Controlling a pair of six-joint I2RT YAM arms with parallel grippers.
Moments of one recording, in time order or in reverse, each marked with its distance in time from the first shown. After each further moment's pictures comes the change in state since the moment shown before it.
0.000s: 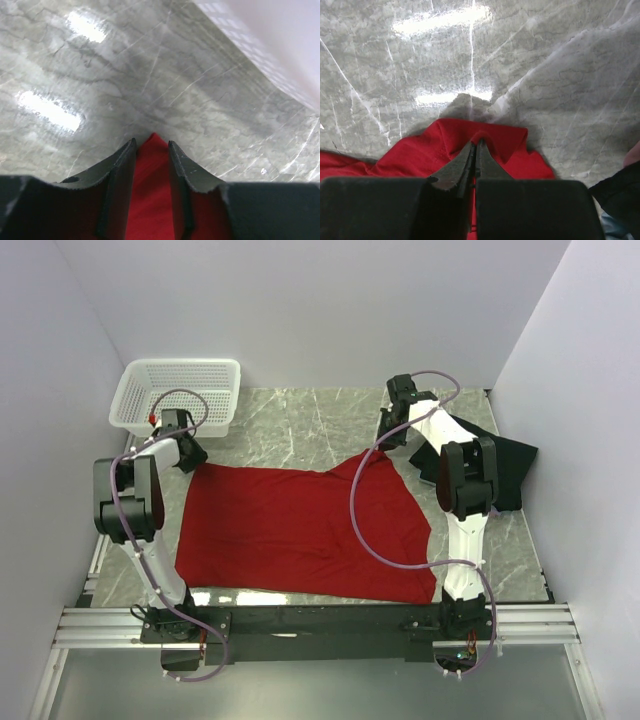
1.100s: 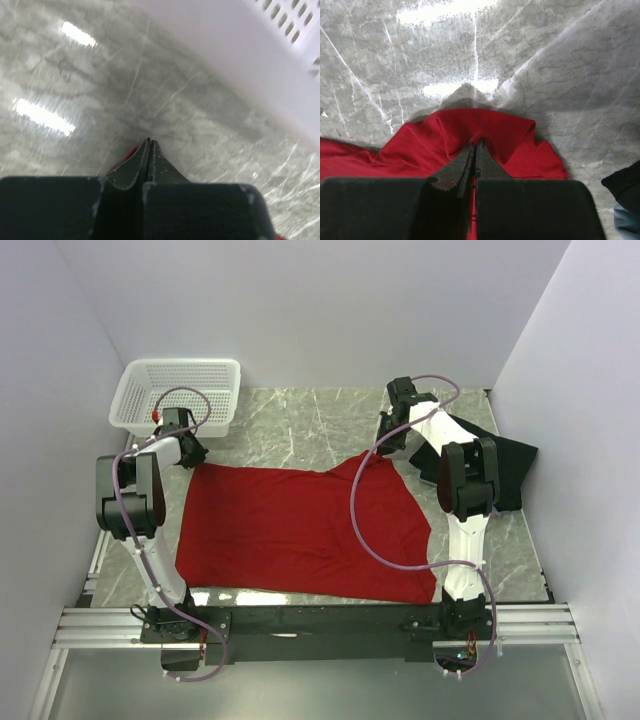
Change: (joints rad) left arm -0.006 0.042 0.035 0.039 0.028 0.023; right arm 0.000 -0.014 -0.031 -0.018 -0.043 0.025
